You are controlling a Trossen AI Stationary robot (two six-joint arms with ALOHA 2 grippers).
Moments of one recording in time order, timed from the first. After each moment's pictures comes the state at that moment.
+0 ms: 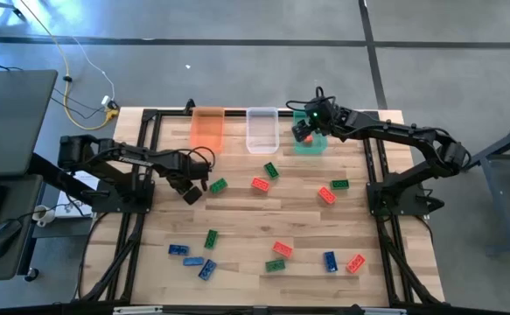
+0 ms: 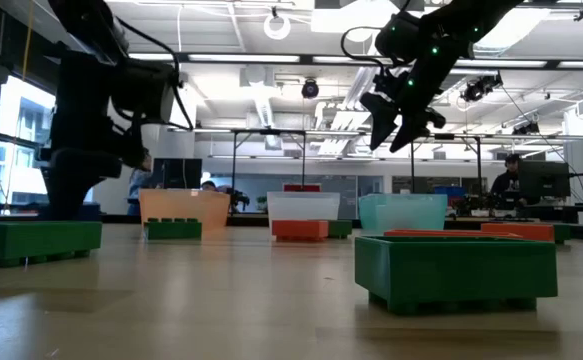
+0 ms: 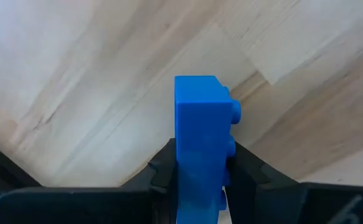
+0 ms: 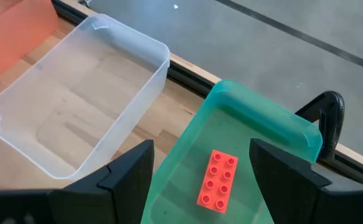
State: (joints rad) left arm 0.27 1.41 0.64 -0.91 -0.13 -0.63; right arm -0.54 1.41 1.00 -0.40 0.33 0.31
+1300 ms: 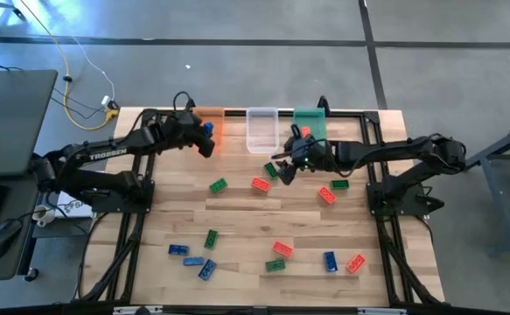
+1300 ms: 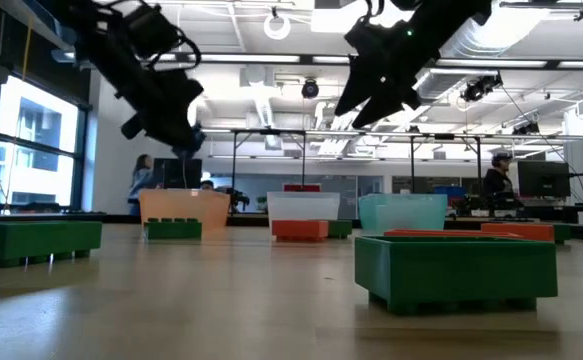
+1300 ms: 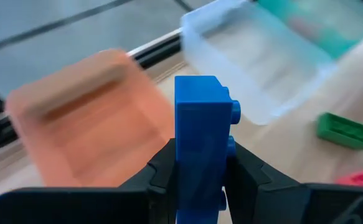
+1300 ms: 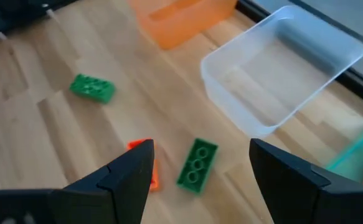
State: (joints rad) left arm 0.70 1.12 0.64 -0.23 -0.14 -0.27; right arm -0.09 1.41 1.00 -0.33 0.31 0.41
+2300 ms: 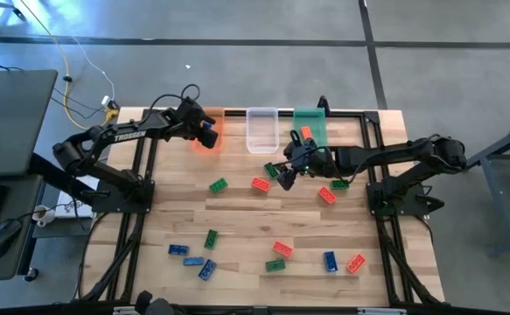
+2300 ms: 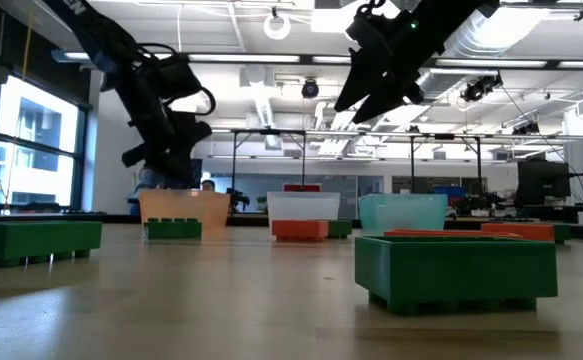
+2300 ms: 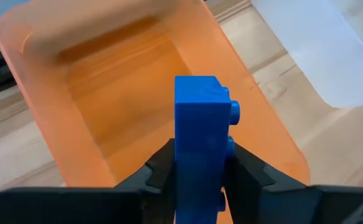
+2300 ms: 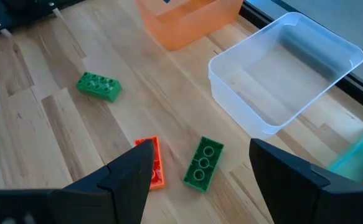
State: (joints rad) left arm 0.87 1.40 0.76 -0.33 -0.03 -0.28; right arm -0.03 1.41 1.00 -0.33 0.38 0.42
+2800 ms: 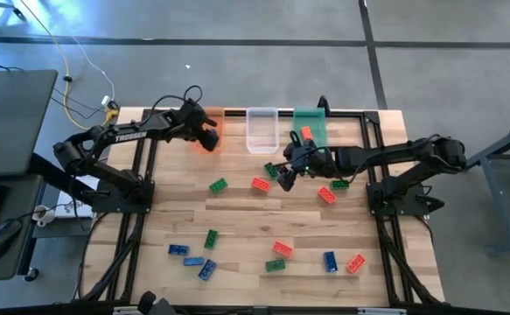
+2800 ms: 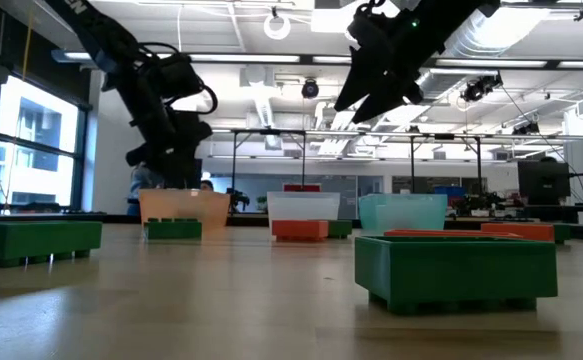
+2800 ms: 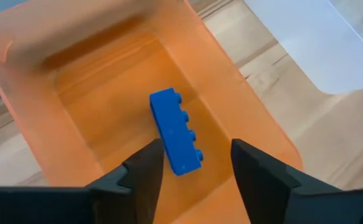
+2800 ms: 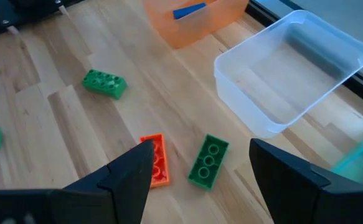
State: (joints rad) left arm 0.85 1.40 0.76 -0.32 -0.03 -0.23; right arm -0.01 1.41 1.00 -0.33 0.37 0.42
